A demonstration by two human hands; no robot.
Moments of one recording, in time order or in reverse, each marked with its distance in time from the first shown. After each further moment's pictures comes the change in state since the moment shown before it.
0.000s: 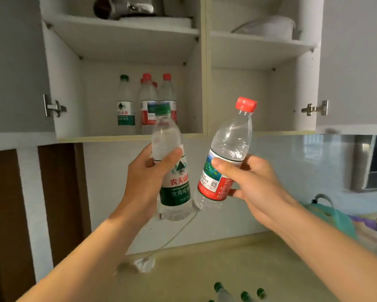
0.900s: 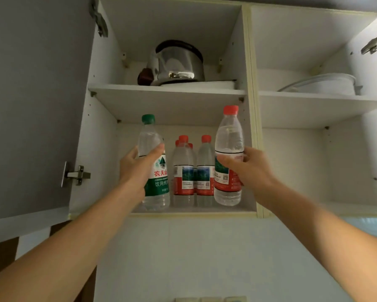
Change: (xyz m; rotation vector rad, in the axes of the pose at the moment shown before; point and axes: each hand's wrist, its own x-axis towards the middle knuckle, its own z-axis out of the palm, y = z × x) left_hand 0.256 0.052 -0.085 0.033 0.337 0.134; right_hand 0.269 -0.041 0.097 -0.198 0.013 -0.313
